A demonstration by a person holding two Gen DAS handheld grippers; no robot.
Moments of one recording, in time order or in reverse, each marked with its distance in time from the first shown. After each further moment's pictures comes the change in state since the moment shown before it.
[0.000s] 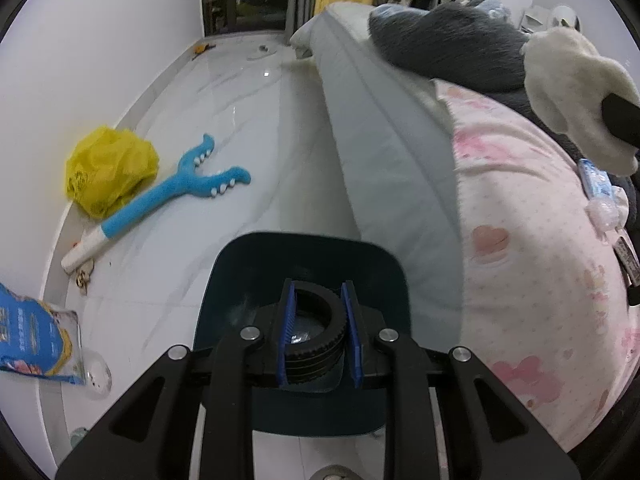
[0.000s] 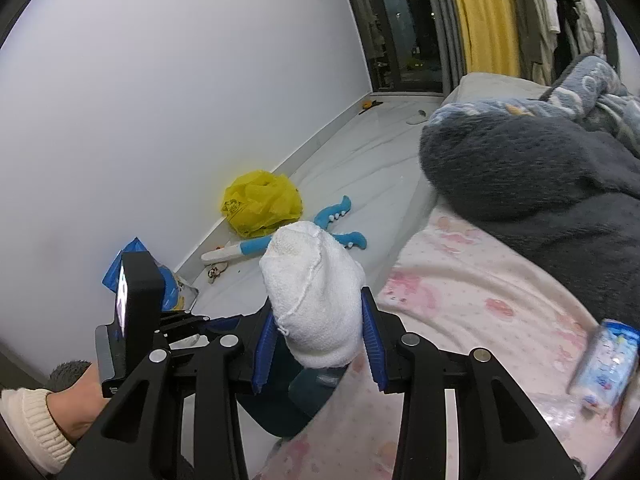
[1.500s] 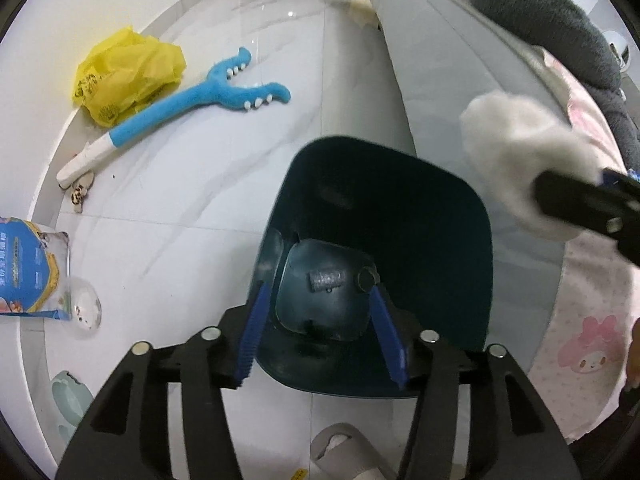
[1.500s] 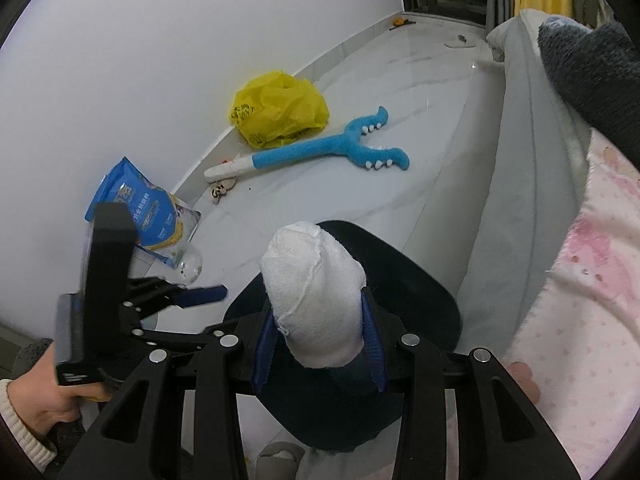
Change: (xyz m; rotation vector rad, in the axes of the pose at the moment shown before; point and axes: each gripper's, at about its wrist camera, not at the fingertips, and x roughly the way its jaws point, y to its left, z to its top) left arm 0.040 0.080 -0.038 -0.162 0.202 -0.015; right arm 0.158 0.070 -0.026 -0.051 0.329 0.023
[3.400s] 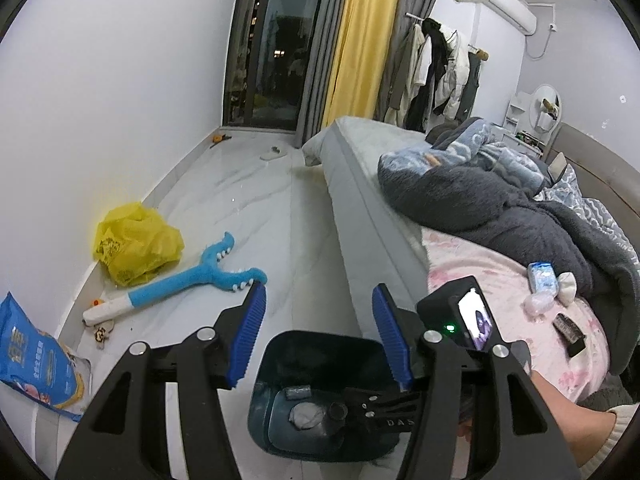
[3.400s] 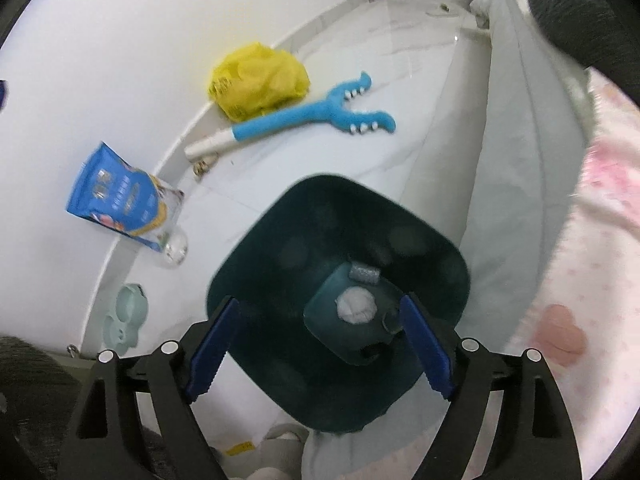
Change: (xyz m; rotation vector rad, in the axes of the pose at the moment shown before) left arm -0.183 -0.057 0.011 0.126 -0.600 -0.056; right arm 0.011 -0.002 -0.025 0.065 0.072 -0.039
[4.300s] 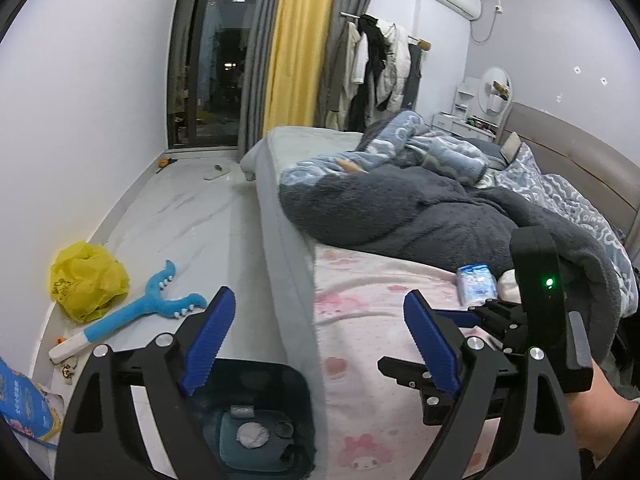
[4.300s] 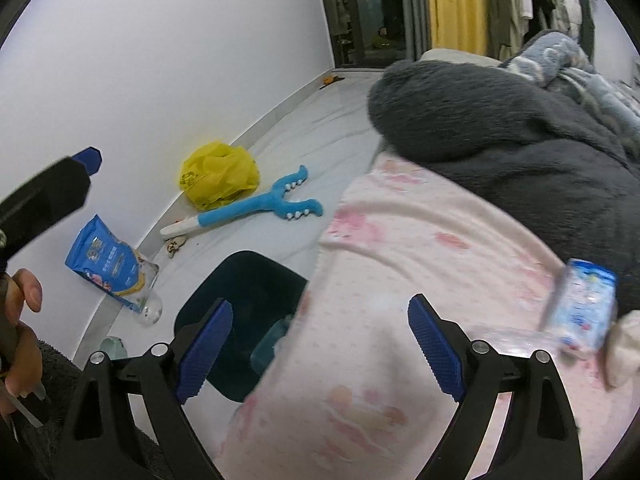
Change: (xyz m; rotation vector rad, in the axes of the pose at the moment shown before) left arm 0.018 -0.125 0.015 0.118 -0.016 -0.140; right arm -0.157 -0.086 -0.048 0.053 -0.319 -0.131
